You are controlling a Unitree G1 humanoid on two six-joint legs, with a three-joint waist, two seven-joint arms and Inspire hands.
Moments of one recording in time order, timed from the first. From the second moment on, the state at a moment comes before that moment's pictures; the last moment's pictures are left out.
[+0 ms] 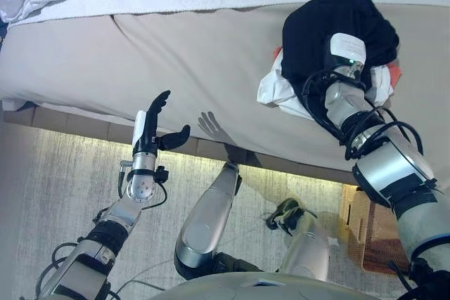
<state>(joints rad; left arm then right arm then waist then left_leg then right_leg) -0.20 0.51 -0.38 0.49 -0.04 -0.44 0.48 -1.18 -0.52 0.69 1.20 -0.34 0.29 -0.31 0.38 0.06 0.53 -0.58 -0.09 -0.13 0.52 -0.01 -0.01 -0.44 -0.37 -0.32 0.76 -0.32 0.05</state>
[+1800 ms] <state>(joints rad) -0.18 0.53 -0.36 0.56 -0.08 -0.31 0.40 -1.31 -0.93 0.58 1.01 0.02 0.15 -0.29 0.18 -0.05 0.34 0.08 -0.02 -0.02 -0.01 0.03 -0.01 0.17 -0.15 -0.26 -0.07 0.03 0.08</state>
